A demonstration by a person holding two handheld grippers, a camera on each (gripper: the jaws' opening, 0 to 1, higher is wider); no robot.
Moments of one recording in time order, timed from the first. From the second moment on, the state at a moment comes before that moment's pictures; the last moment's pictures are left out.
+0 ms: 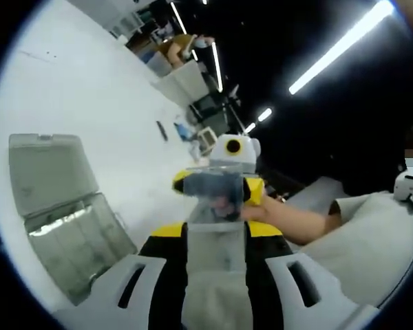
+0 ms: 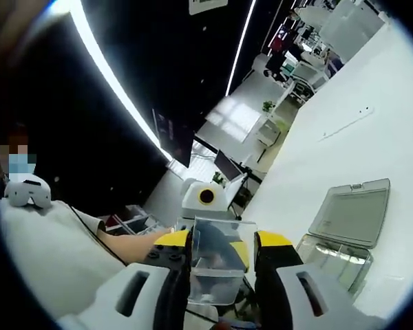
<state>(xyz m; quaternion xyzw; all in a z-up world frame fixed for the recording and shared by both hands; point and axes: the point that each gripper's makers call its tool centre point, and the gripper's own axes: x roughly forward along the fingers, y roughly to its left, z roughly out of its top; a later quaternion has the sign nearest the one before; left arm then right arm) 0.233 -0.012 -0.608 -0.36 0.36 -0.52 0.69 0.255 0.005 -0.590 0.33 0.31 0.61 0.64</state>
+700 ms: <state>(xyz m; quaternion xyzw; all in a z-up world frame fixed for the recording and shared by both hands) 0.235 -0.008 -0.615 -0.31 0.36 -0.51 0.72 0.255 0.007 -0.593 0.30 0.31 0.61 0.66</state>
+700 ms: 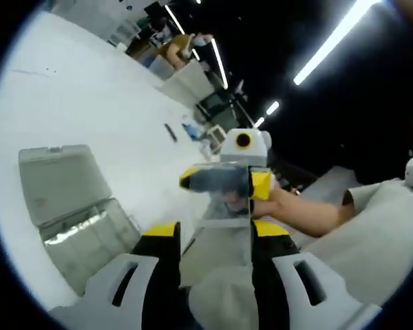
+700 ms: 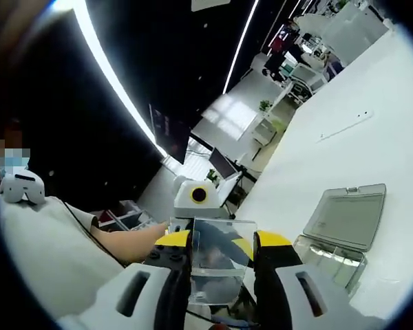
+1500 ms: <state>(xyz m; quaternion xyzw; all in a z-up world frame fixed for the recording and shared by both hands) 0.241 -0.015 -0.622 -0.18 0.35 -0.47 0.79 0.260 0.006 -0.610 0.26 0.33 0.58 0.70</state>
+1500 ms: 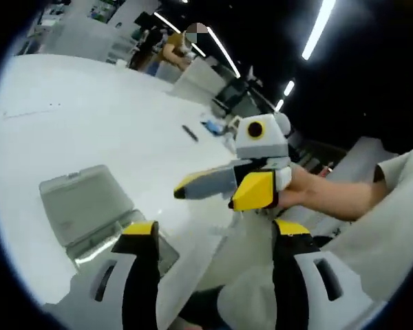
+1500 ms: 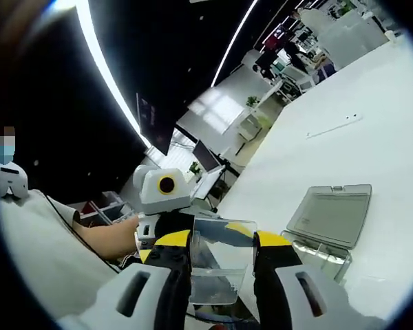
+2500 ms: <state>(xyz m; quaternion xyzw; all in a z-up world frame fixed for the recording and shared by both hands) 0.232 -0.018 -0.656 -0.08 0.41 -0.40 0.82 0.269 0.004 -0.637 0.17 0.40 0.50 0.75</state>
